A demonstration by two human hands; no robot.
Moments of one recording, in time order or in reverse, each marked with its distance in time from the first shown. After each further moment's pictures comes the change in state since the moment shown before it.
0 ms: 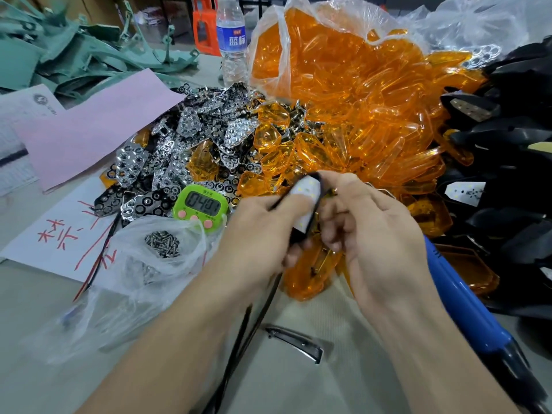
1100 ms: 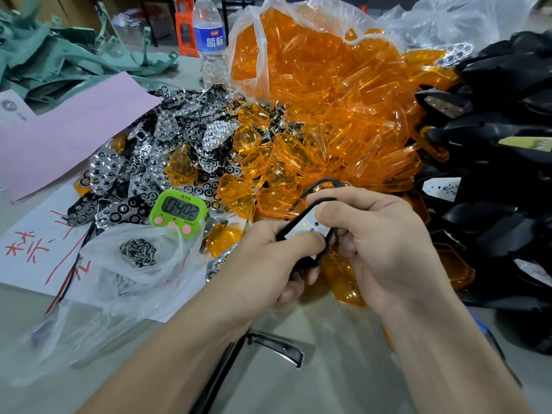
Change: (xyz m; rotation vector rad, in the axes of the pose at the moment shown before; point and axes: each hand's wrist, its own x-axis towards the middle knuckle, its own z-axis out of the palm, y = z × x) left_hand -0.018 -0.005 0.015 -0.058 -0.345 -0.051; right_hand -0.001 -0.021 -0.019 0.002 0.000 0.099
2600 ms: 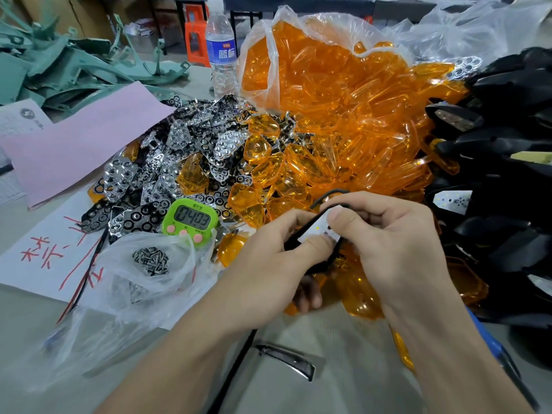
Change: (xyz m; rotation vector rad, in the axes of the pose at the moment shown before) left_hand 0.007 -0.003 -0.012 0.086 0.015 0.125; right_hand 0.008 0.014 -0.009 -0.379 0.018 -0.353
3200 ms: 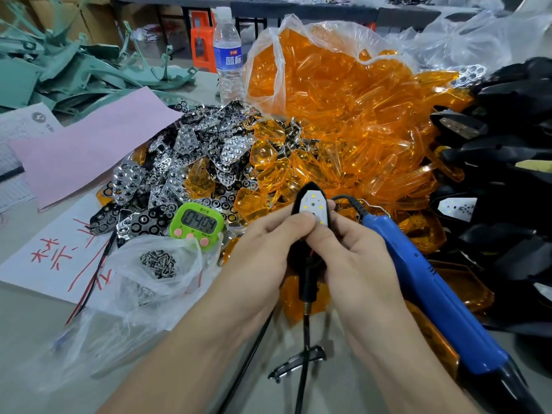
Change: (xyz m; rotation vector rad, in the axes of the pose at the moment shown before) left_hand 0.010 -0.007 -0.001 -0.438 0.137 0.038; right_hand -0.016 0.002 0.041 0.229 -0.088 0.283
